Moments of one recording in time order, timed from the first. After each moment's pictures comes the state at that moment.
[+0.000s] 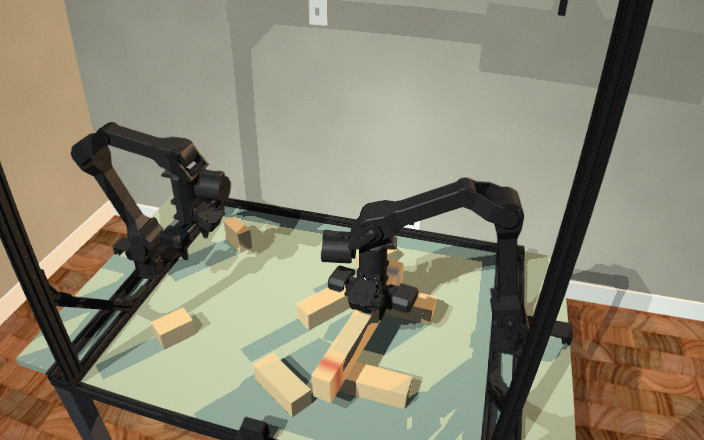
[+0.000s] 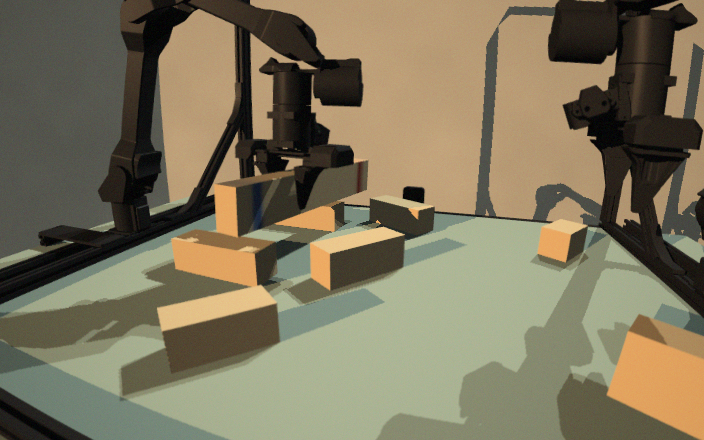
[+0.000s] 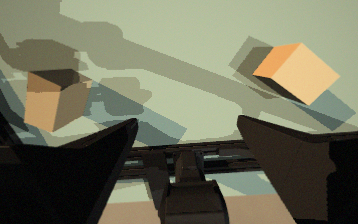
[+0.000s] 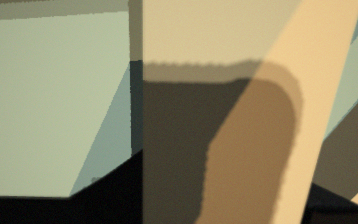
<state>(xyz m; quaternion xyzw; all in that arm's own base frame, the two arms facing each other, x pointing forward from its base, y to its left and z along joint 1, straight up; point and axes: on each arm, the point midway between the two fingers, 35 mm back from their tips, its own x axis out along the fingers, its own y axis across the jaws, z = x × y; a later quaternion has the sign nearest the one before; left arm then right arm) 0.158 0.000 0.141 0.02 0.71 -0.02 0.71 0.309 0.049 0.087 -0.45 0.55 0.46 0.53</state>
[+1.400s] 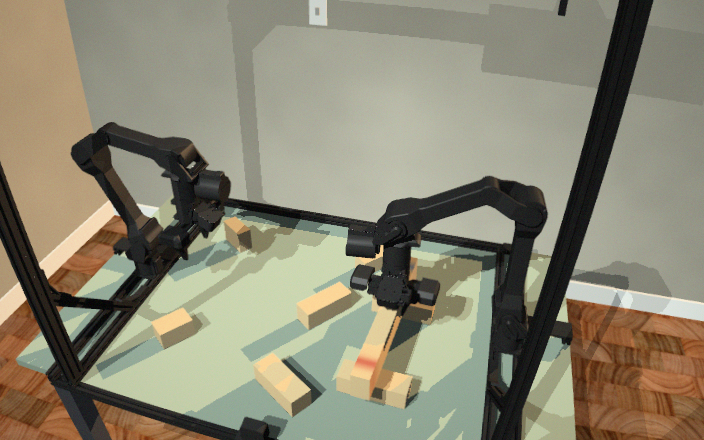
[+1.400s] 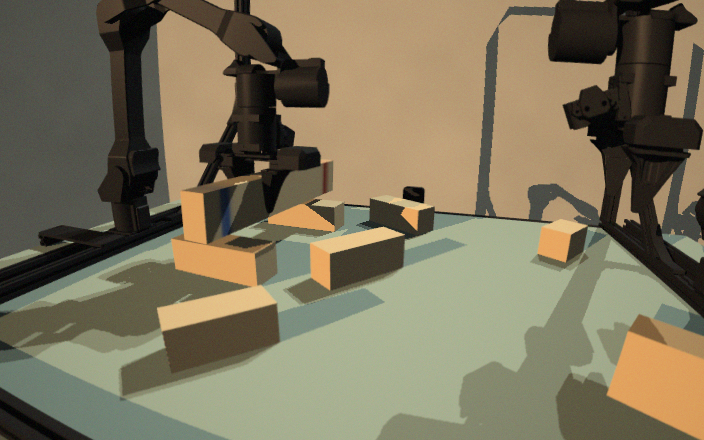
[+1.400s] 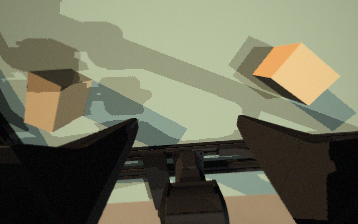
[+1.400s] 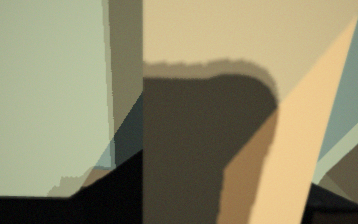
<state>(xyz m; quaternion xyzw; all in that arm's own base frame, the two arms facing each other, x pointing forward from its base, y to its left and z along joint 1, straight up) 0.158 0.000 0.141 0.02 0.71 -0.02 0.71 0.266 0.021 0.085 -0.48 0.53 0.49 0.51</state>
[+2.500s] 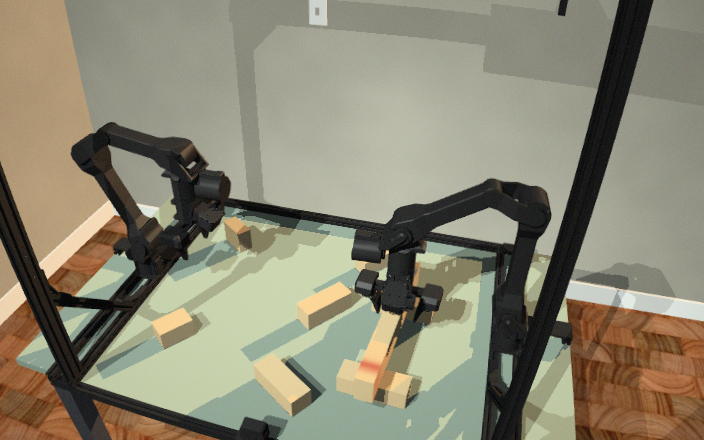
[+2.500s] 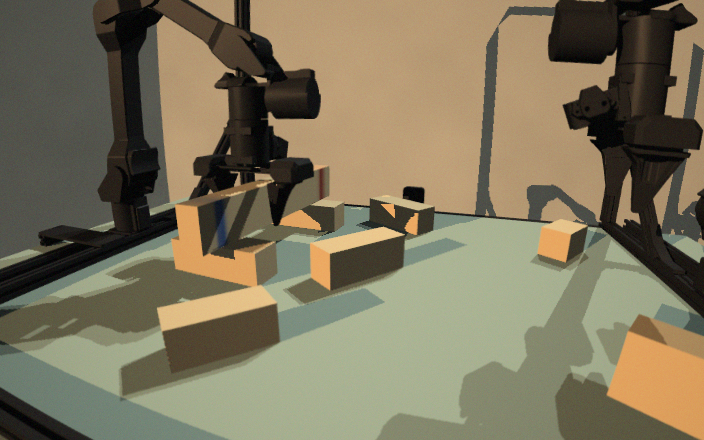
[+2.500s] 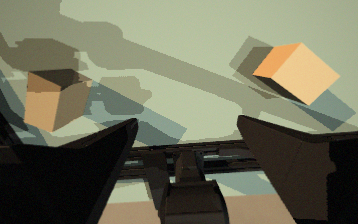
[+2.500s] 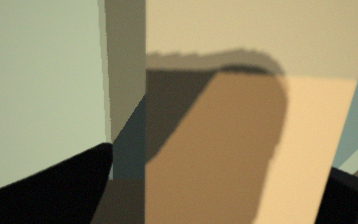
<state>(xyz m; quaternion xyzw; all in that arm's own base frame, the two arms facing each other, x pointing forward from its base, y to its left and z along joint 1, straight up) 0.158 0.000 0.141 0.02 0.71 -0.02 0.71 0.258 0.016 0.067 -0.48 0.52 0.48 0.52</state>
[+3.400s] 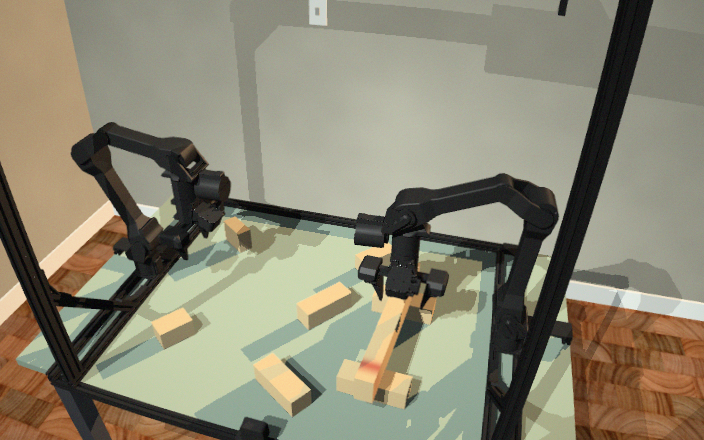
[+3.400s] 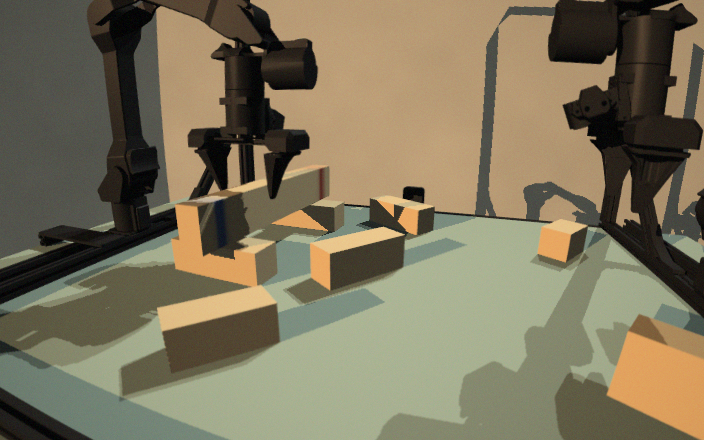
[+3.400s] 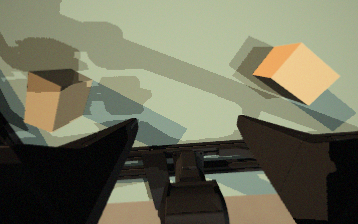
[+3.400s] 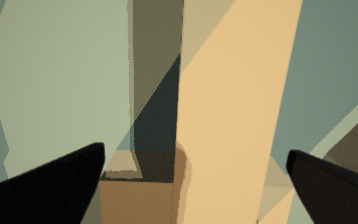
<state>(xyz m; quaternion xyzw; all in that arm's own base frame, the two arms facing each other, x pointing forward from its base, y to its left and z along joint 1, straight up) 0.158 0.000 0.141 0.02 0.71 -0.02 0.71 0.251 0.015 0.109 -0.48 0.52 0.49 0.51</state>
